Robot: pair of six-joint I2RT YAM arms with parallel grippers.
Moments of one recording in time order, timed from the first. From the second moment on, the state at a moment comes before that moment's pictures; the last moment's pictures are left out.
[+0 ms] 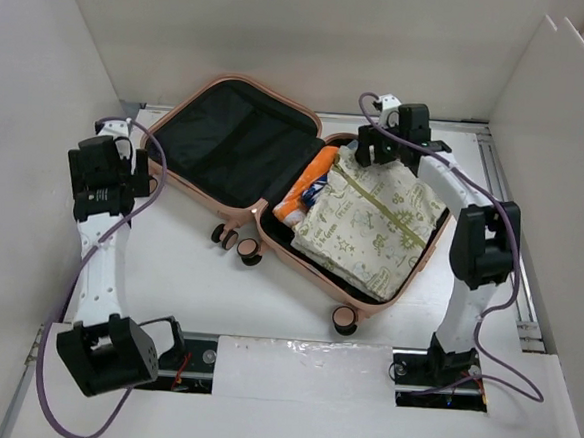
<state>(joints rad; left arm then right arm) 0.29 1.10 1.06 -0.52 -0.22 0.22 0.23 1.96 1.61 -0.28 -0.27 -0.08</state>
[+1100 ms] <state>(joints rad) 0.28 2.11 1.80 -0.41 -0.19 0.01 -0.08 1.66 1.27 -0.48 -0.12 -0.01</state>
